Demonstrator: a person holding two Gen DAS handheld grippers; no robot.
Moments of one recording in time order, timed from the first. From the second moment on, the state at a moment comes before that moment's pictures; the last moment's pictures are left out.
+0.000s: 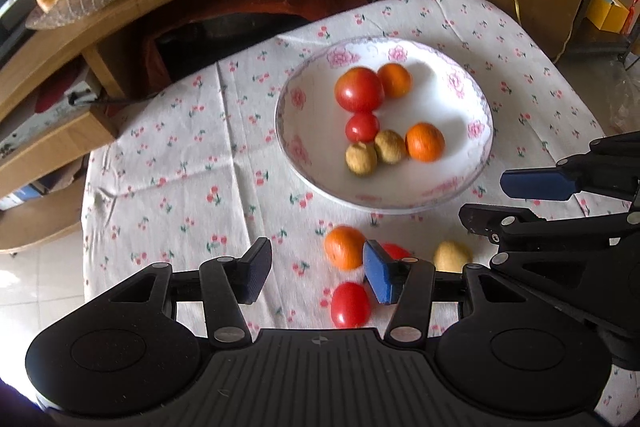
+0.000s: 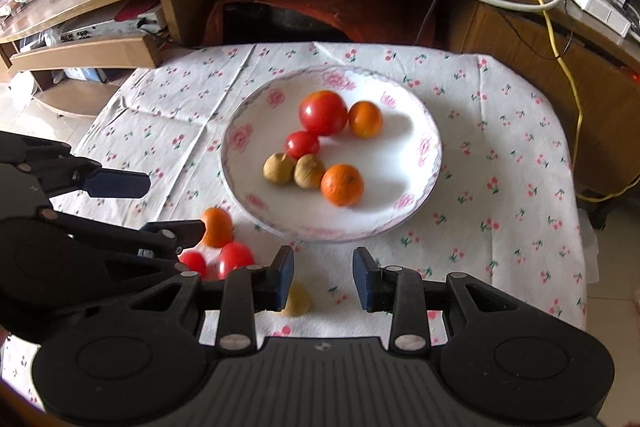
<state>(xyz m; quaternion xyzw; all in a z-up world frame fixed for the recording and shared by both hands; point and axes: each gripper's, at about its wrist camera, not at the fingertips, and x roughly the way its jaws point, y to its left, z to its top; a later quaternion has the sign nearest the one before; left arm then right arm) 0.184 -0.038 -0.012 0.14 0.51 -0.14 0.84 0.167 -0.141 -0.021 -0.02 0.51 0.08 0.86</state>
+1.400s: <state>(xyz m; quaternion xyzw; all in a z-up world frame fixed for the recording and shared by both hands) 0.176 -0.027 -0.040 0.11 0.56 -0.17 0.80 0.171 -0.141 -0.053 -0.05 0.56 0.10 0.82</state>
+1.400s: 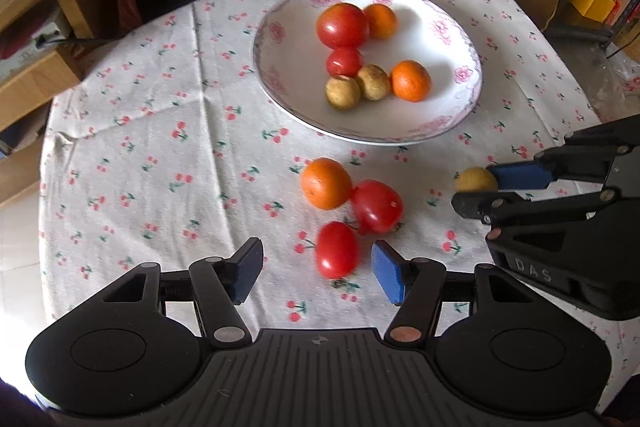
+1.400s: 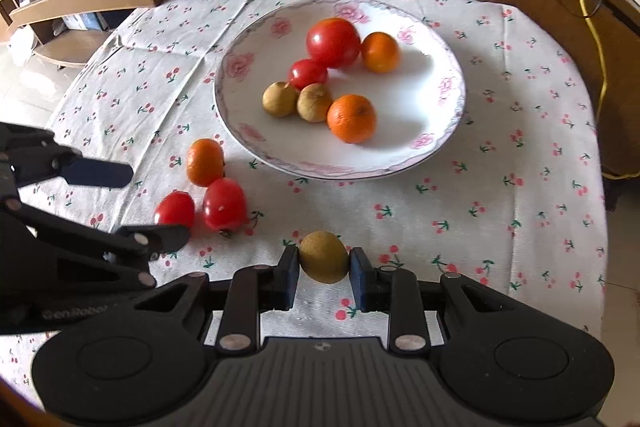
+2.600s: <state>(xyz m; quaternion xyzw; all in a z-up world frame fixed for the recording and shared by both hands) 0.153 -0.037 -0.048 0.14 0.56 -0.17 0.80 0.157 -0.145 -0.055 -0.06 0.56 0.11 0.82</state>
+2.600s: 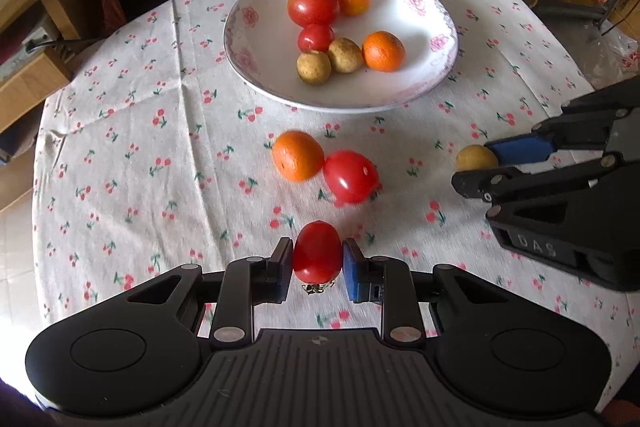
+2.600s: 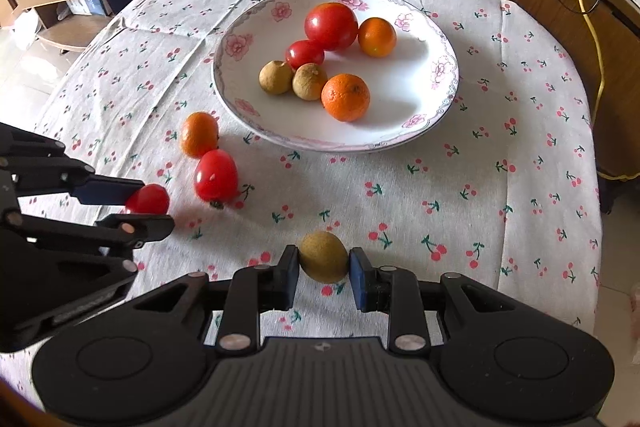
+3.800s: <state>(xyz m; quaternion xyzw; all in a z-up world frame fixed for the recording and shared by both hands) 0.130 -0.040 -0.048 0.16 0.56 -0.19 0.79 0.127 -0.150 -0.057 -0.07 0.57 0.10 0.81</state>
